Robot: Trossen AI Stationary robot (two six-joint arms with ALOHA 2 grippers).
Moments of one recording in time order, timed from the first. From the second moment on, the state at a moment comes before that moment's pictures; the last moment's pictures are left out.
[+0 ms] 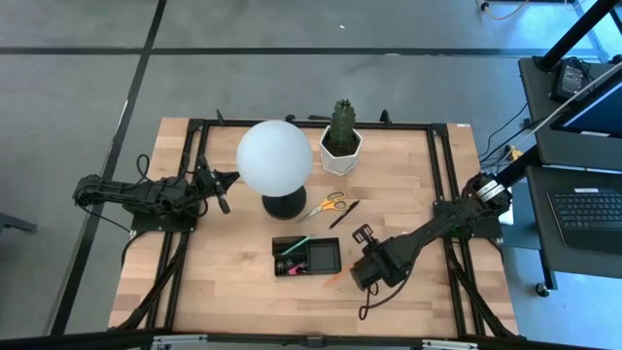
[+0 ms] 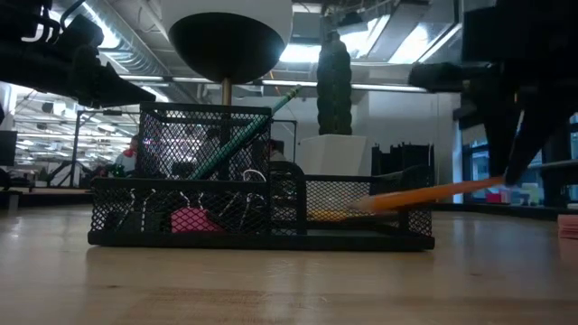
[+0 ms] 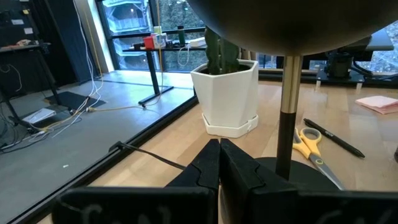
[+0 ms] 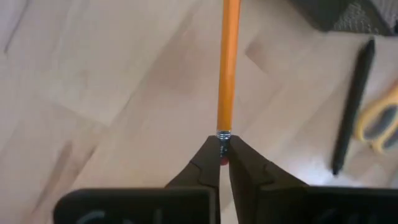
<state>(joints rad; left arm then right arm) -0.09 0.07 0.06 -0.08 -0.66 0.02 0.55 1.81 1.23 -1.00 0.27 -0.11</state>
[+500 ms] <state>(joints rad) -0.09 0.07 0.06 -0.08 -0.66 0.01 0.60 1.81 1.45 -1.41 0.53 0.07</state>
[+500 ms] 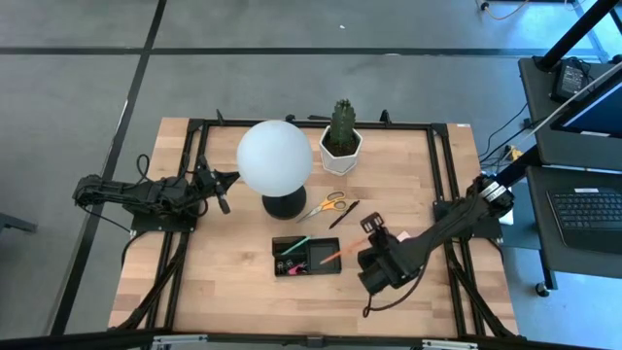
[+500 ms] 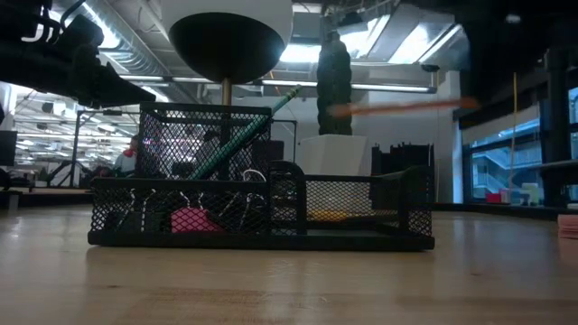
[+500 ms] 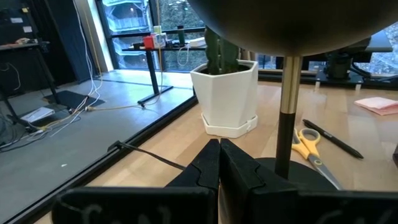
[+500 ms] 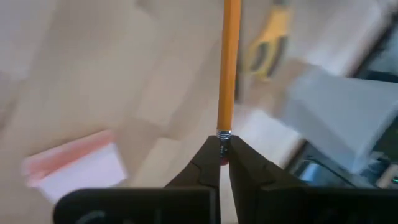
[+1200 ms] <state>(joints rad) -0.09 0.07 0.06 -0.08 -0.64 0.01 0.53 1.81 1.57 -1.21 0.91 -0.33</state>
